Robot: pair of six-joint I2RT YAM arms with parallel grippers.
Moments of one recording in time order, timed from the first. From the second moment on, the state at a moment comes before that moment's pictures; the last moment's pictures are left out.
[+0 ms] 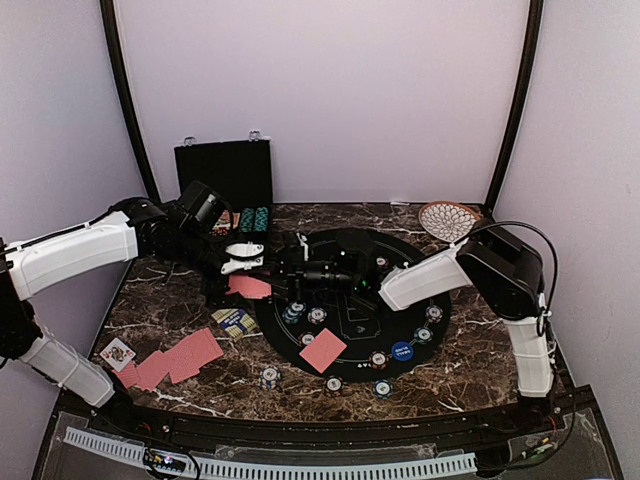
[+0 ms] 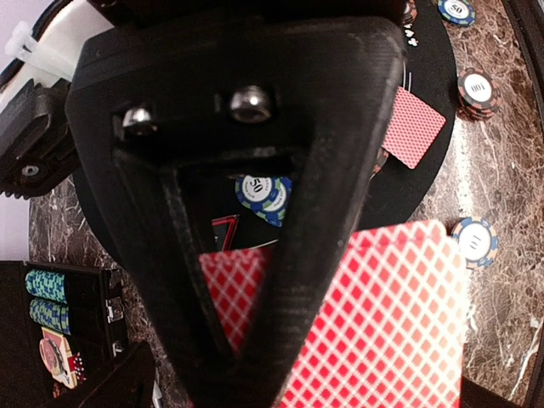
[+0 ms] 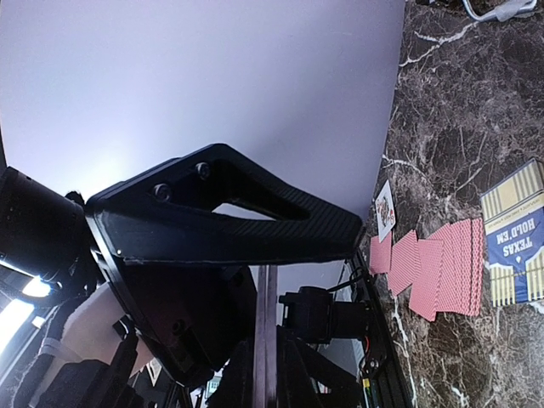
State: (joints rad) left arm -0.67 1.41 1.17 -0.77 0.20 0.88; right arm 0.96 2.15 1.28 0.96 -0.65 1.50
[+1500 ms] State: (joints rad) left arm -0.67 1.47 1.19 -0.81 0.12 0.83; right arm 0.98 2.22 1.35 0.87 -0.64 1.48
